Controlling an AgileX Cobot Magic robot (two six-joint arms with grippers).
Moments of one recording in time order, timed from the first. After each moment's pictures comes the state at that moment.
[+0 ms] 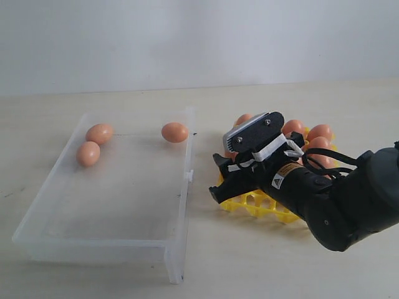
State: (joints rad) left arm 0.08 0.01 0.00 0.08 0.38 0.03; right arm 0.58 1.96 -0.63 0.15 -0.86 -0.27
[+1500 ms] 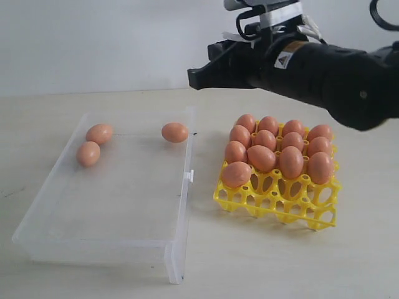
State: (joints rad) left arm 0.08 0.01 0.00 0.08 0.38 0.03; right arm 0.58 1.58 -0.94 0.10 -0.29 -0.09
